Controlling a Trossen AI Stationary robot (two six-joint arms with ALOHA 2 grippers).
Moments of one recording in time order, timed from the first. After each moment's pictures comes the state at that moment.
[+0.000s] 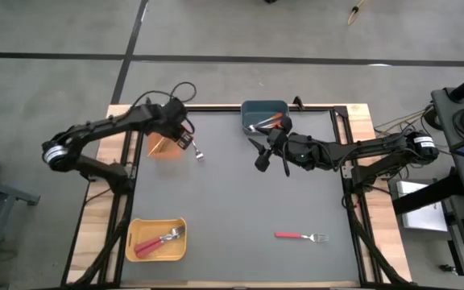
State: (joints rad) left arm 0.61 1.33 0.98 -0.83 -0.18 -0.23; right arm -0.02 1.32 0.87 0.26 0.55 -0.04
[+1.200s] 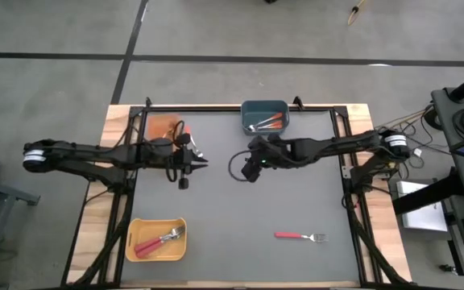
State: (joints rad) left arm 0.10 1.01 0.55 0.03 -0.02 0.20; right arm -0.03 1.60 1.20 -0.45 0.36 0.52
